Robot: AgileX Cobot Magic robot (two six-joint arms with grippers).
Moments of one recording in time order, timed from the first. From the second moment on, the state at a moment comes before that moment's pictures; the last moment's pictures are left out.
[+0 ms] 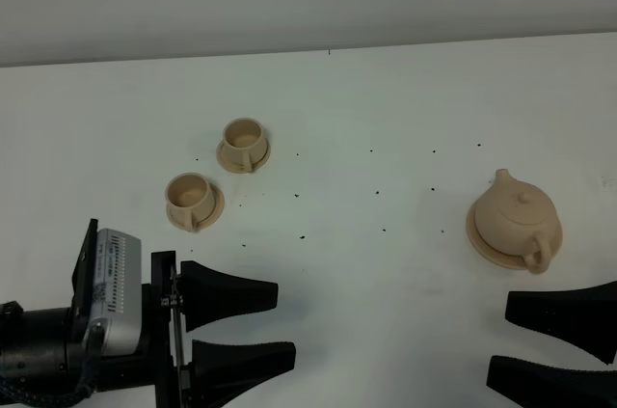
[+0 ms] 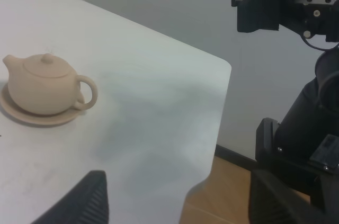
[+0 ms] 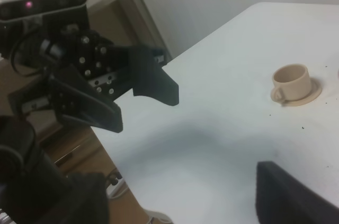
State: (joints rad) left arm -0.29 1.22 -0.30 -1.75 0.92 2.09; right arm 0.04 0.73 -0.21 1.60 1.16 -1.64
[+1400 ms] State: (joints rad) left arm -0.29 0.41 -0.44 -1.55 0.29 1.39; right arm 0.04 0.73 -0.21 1.61 1.09 -1.59
